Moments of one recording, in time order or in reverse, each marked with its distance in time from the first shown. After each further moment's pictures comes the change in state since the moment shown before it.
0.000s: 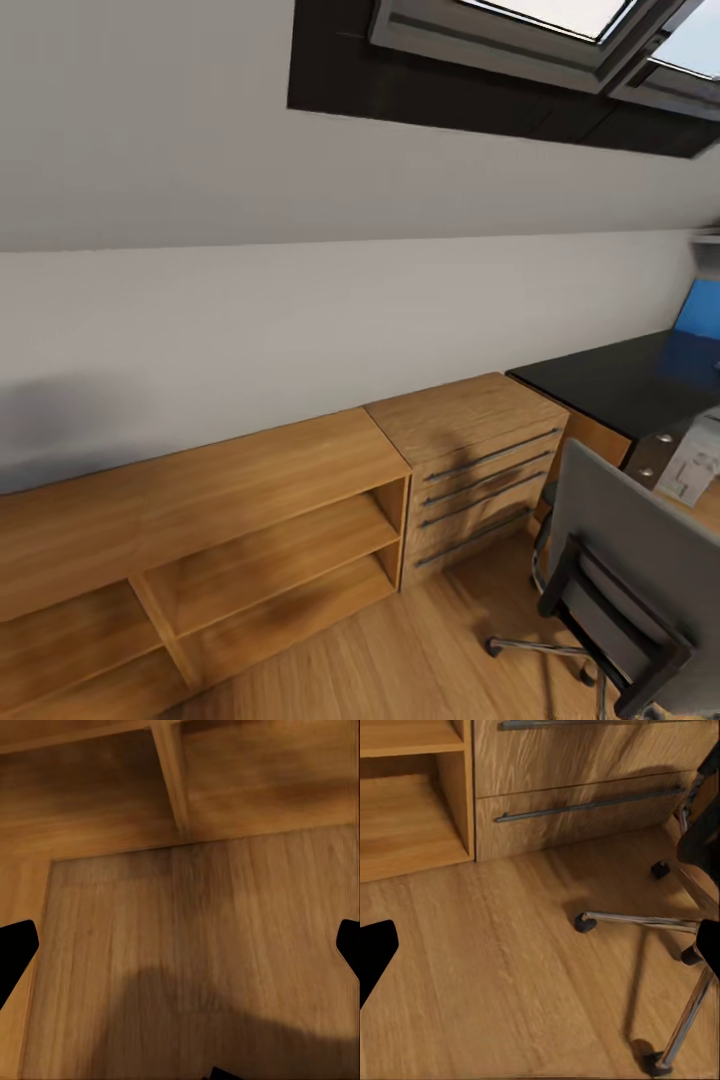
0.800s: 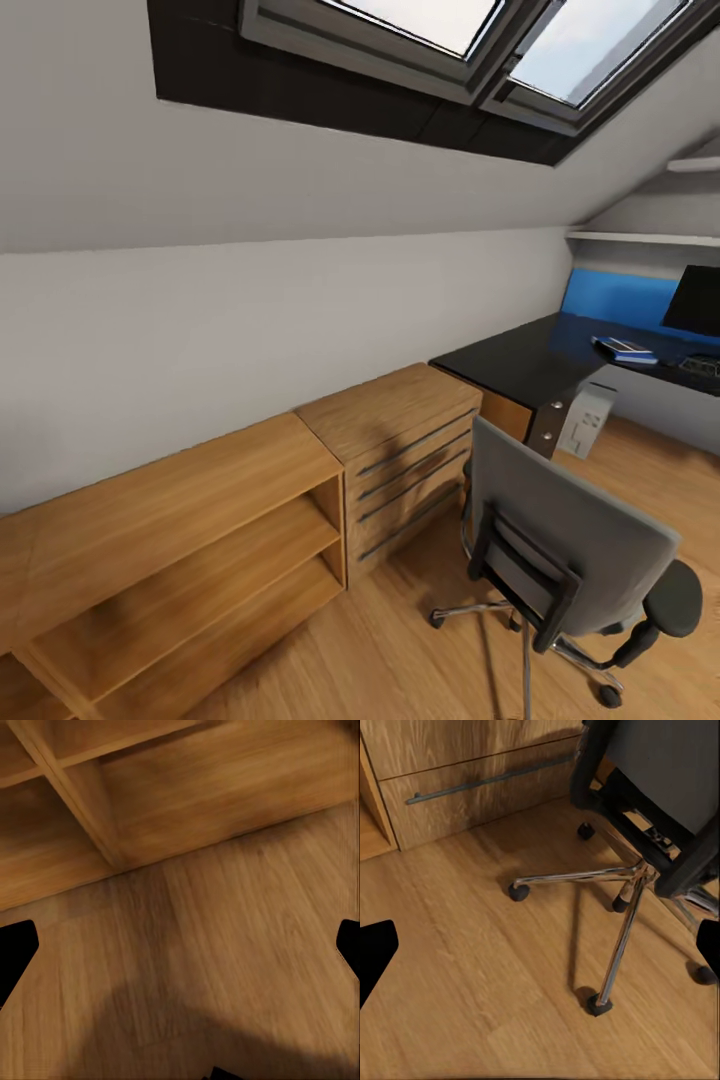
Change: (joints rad) left arm 0.000 0.000 0.001 0.000 0.000 0.000 0.001; right arm 0.000 0.000 0.000 -0.001 0.001 0.000 0.000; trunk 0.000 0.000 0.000
